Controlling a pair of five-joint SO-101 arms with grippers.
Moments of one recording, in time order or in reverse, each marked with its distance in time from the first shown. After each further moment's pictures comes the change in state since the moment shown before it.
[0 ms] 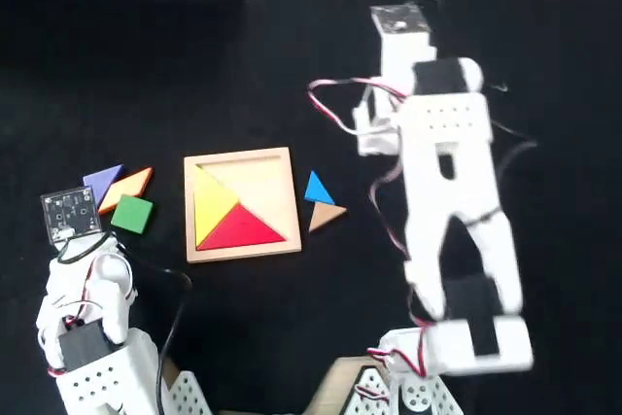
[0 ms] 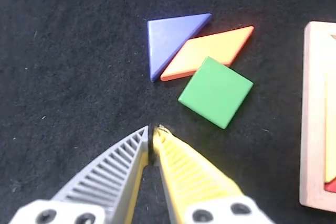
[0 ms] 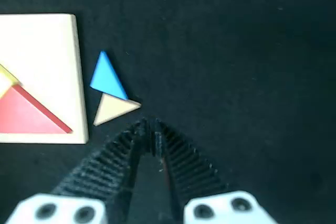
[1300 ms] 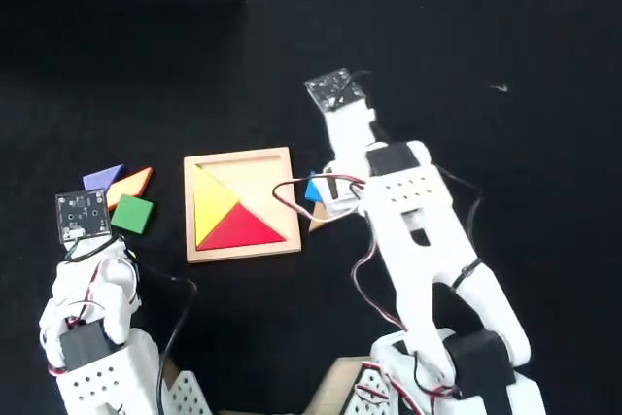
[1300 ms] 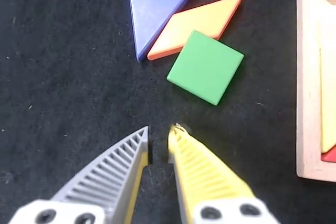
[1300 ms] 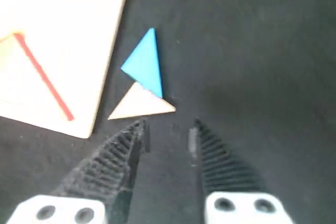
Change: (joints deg) left arm 0.9 0.0 -0.3 4.7 -3.3; right arm -12.7 -12.1 34.3 -26.0 6.2
